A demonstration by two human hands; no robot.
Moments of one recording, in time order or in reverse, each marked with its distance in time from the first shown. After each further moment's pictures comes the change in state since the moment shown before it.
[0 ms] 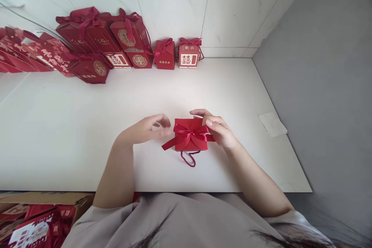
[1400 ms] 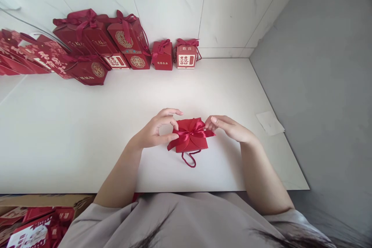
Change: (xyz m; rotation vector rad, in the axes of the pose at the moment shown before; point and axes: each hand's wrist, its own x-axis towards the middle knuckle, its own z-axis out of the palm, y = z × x) left_hand 0.010 0.007 0.023 0.021 0.130 0.468; right_hand -0.011 -0.024 -0.049 -0.364 -0.151 0.303
